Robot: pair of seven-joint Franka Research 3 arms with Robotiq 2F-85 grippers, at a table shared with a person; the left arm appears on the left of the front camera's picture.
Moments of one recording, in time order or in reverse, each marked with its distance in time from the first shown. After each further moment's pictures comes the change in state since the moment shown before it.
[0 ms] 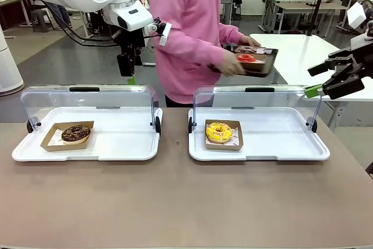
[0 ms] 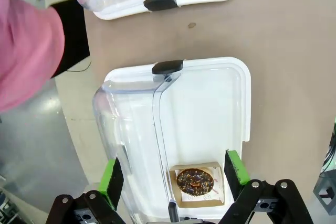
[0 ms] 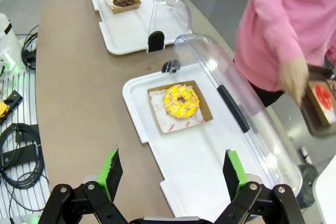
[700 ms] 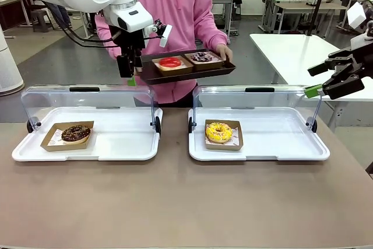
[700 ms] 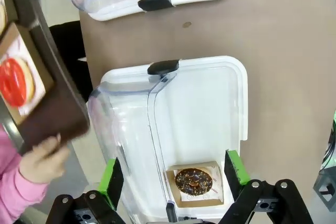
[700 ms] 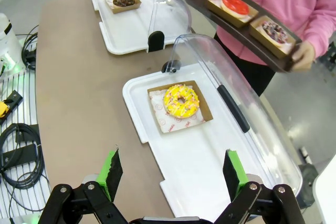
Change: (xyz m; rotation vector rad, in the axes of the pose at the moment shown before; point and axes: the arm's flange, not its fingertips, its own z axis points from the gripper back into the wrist) left arm 0.001 -0.002 -0.002 -0.012 0.005 -0.016; right arm 0.000 0.000 0.000 0.000 0.000 0.000
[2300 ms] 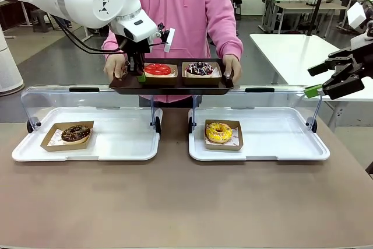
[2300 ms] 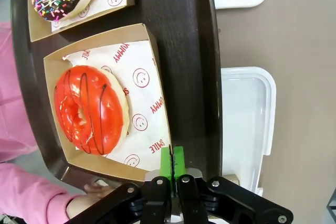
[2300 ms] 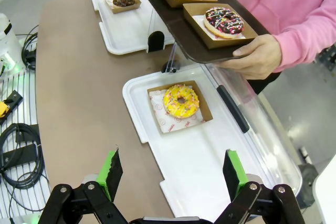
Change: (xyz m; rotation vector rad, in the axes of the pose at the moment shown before) left arm 0.005 0.010 -0.023 0.098 -0.023 0.028; right arm 0.000 0.000 0.000 0.000 0.000 0.000
